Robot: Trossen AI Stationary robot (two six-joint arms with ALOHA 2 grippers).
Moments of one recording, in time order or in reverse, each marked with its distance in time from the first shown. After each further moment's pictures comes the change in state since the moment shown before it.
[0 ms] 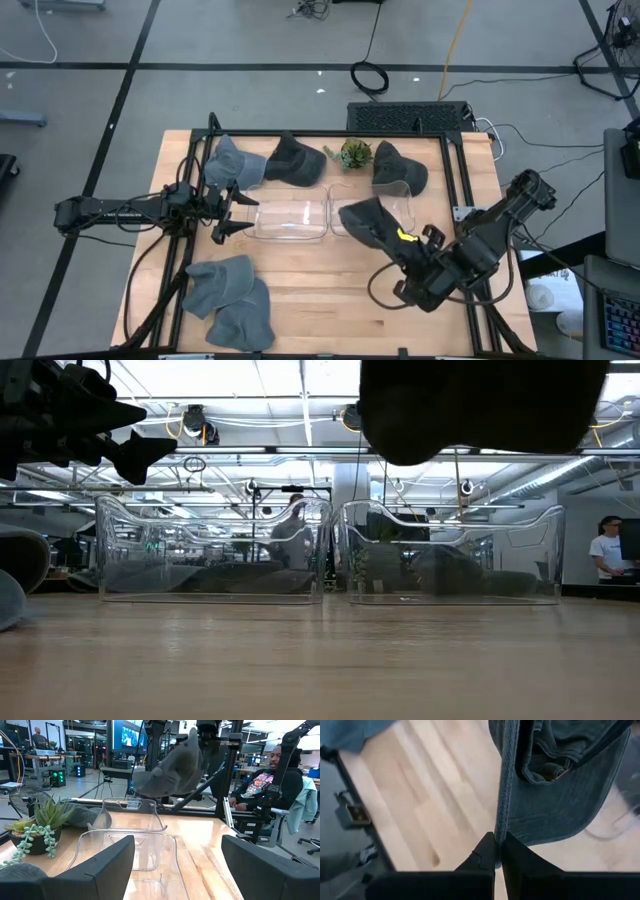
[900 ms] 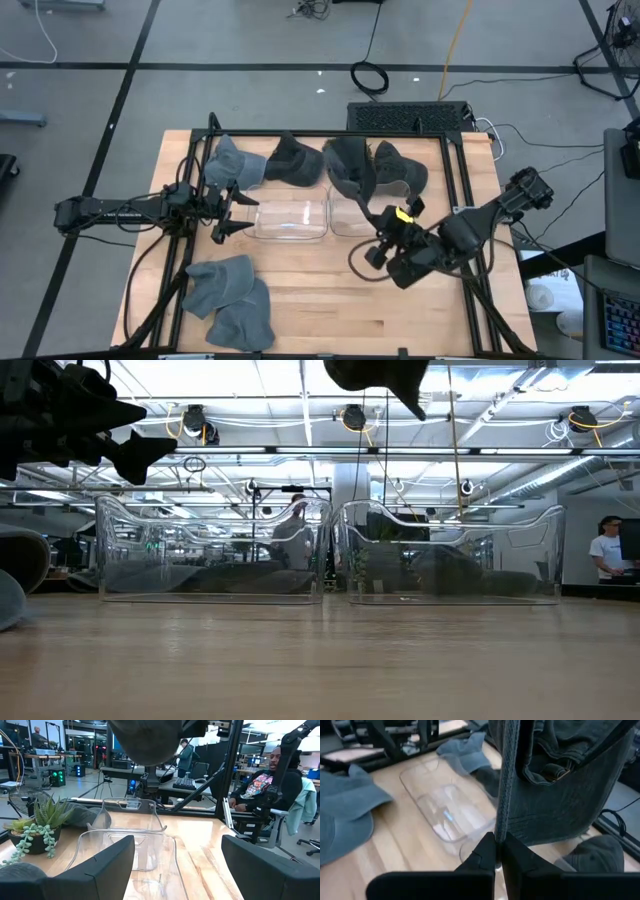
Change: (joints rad) left arm 0.000 0.000 0.000 0.010 0.000 -0.021; right arm -0.153 0.000 0.000 0.242 0.490 -0.269
